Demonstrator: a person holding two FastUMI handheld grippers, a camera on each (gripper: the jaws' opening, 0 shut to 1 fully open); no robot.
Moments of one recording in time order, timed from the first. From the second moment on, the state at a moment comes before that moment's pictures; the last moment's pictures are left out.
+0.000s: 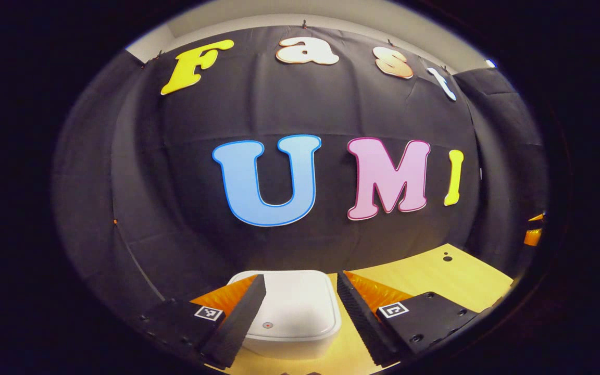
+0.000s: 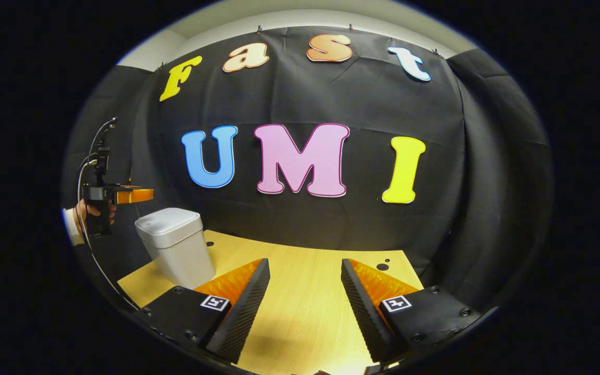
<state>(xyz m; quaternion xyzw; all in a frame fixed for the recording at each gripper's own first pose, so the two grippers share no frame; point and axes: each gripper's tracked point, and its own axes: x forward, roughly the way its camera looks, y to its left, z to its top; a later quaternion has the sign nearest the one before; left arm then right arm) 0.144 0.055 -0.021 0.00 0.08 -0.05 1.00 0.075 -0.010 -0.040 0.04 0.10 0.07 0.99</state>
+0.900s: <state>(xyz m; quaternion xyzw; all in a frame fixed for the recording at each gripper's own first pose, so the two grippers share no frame) 0.060 -0.102 0.001 0.02 0.03 -0.18 0.98 0.045 -0.011 0.008 0.04 0.04 0.01 1.00</state>
